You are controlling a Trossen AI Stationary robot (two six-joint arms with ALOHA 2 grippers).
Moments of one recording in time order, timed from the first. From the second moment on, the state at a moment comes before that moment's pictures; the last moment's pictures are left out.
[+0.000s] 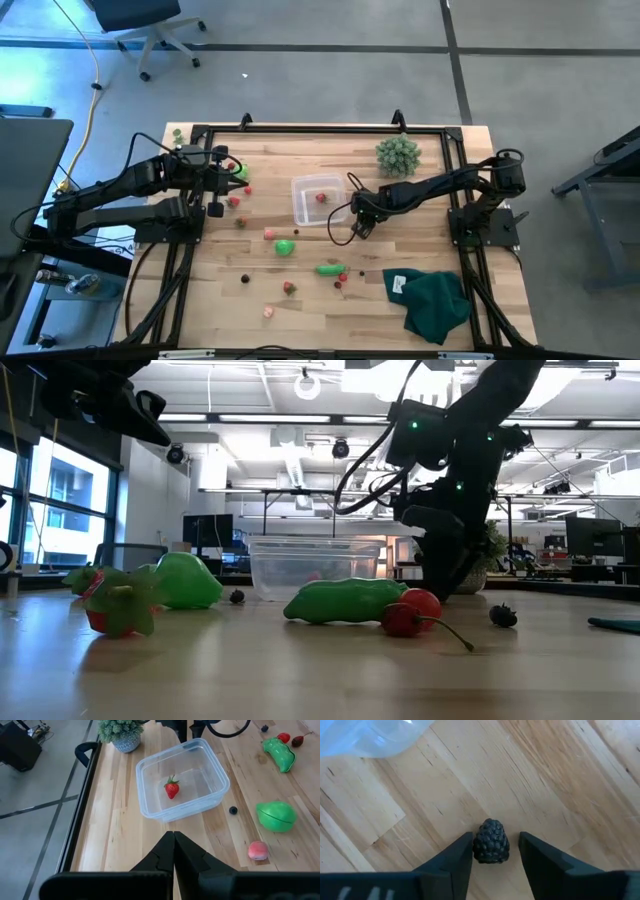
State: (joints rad) left arm 0.48 0.57 0.65 -0.68 0.13 0.50; right arm -0.04 1.71 0.88 -0.43 0.11 0.62
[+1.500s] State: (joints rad) left arm 0.48 0.57 0.65 -0.68 0.13 0.50; right arm 0.06 1.64 1.29 -0.61 0.26 0.42
